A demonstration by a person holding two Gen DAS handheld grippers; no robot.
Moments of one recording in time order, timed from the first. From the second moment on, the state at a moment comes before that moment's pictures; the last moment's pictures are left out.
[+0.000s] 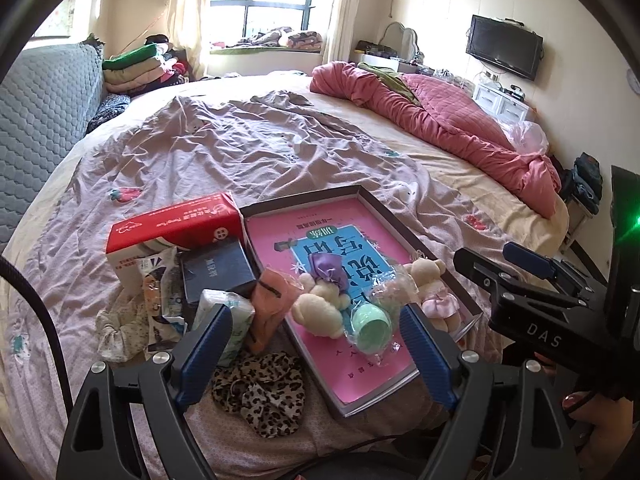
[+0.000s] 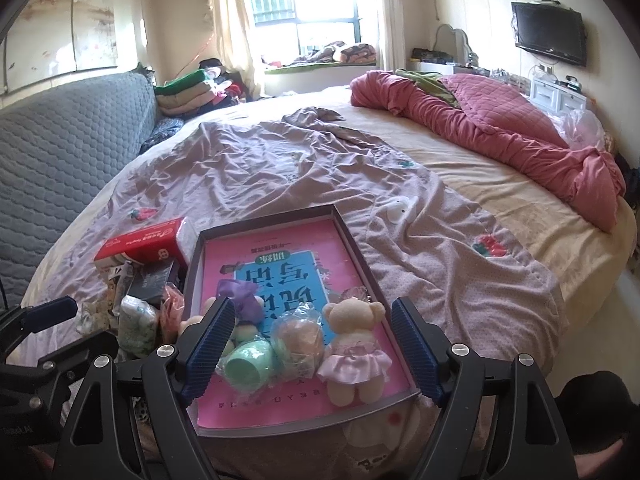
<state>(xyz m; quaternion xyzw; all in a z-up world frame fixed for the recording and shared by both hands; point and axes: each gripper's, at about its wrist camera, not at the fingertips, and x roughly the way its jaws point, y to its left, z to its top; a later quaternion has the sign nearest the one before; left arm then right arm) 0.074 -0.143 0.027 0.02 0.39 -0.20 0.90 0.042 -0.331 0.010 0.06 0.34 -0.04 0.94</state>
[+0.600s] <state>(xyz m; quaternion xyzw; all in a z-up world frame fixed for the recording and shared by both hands) 0.067 -0.094 0.042 0.01 0.39 -0.16 0.91 0.039 -0.291 0.029 0.06 0.34 0.00 0.94</state>
